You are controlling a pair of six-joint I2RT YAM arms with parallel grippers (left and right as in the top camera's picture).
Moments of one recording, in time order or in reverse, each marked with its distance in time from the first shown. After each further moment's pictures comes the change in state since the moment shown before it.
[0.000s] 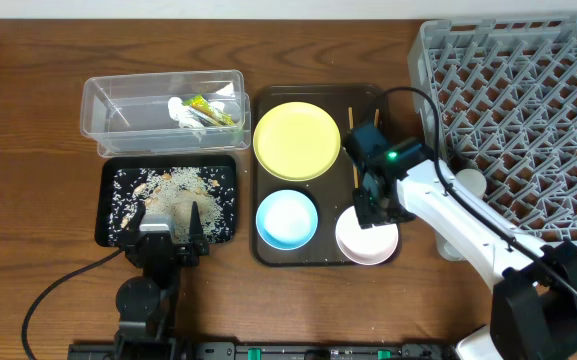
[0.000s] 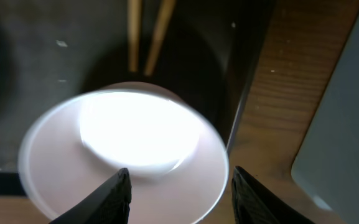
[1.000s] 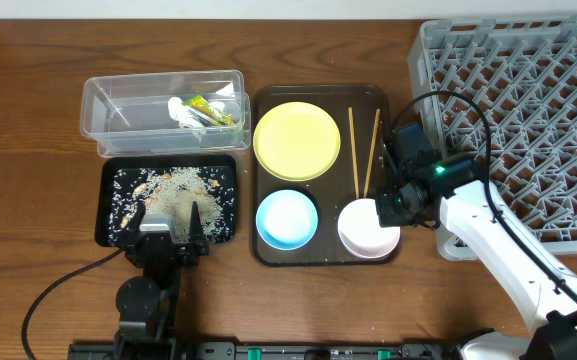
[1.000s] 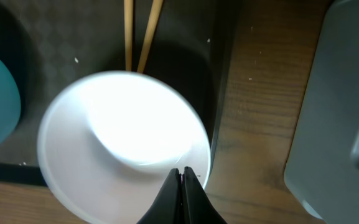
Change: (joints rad) left arm 0.000 0.000 0.000 0.000 0.000 0.000; right arm -0.119 -0.190 -0.122 0.100 -0.084 -0.069
